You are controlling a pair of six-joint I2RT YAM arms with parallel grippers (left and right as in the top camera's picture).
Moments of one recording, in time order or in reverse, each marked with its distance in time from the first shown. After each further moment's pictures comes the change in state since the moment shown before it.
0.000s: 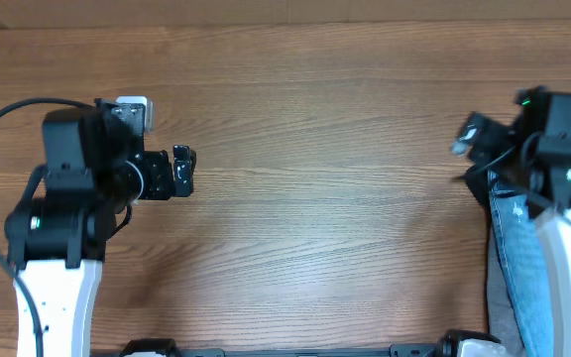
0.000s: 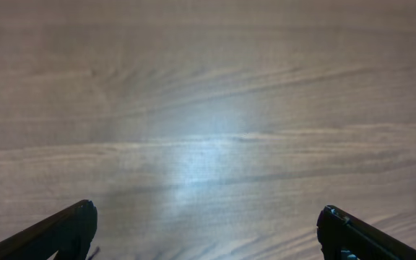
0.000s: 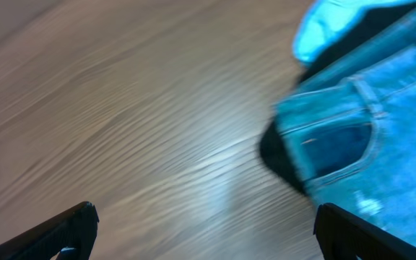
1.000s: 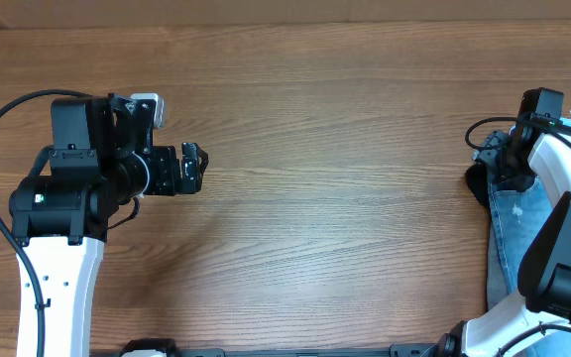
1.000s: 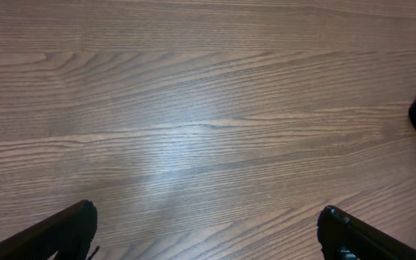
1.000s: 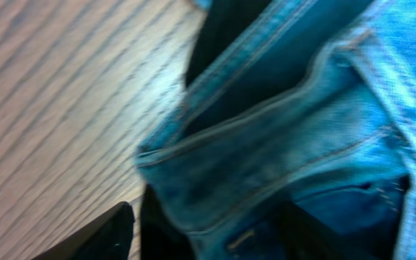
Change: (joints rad) left arm 0.000 0.063 0.037 -0.046 0.107 0.000; right arm -0.177 0.560 0.006 0.201 0.088 0.018
